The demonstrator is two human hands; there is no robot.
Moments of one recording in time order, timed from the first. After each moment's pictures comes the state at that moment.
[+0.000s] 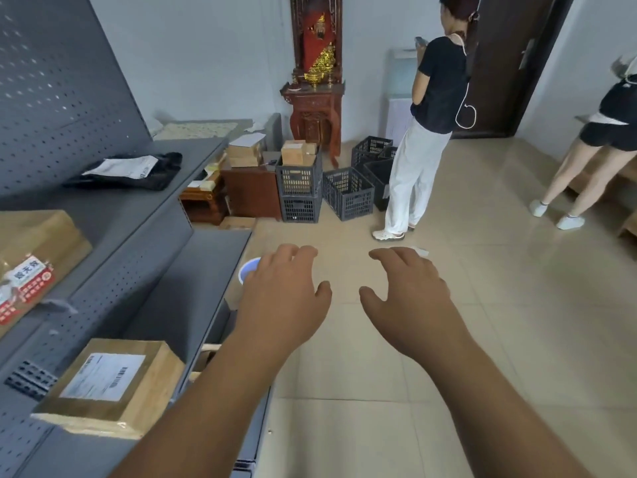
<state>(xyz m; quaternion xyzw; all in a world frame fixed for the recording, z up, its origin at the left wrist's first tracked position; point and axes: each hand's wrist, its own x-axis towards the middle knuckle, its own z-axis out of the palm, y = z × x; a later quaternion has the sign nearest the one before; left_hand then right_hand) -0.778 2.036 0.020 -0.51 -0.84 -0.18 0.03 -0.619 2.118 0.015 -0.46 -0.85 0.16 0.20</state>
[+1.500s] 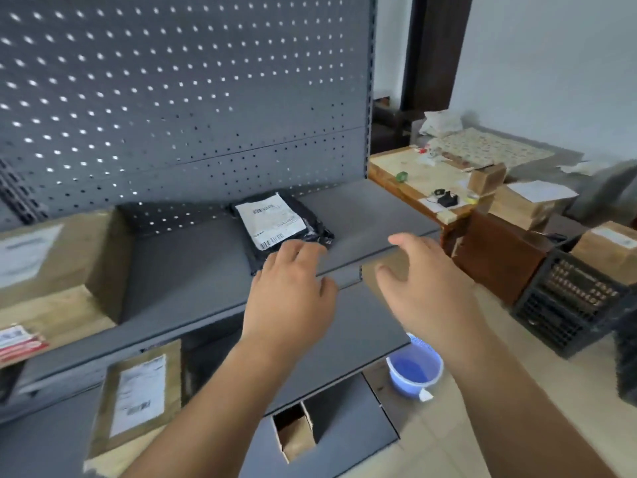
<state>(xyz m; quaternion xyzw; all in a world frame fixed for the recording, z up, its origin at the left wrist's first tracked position) -1.125 2.267 0.037 -0.03 -0.96 -0.20 0.19 -1.139 2.451 0.040 0.01 -0.94 0.31 0.16</state>
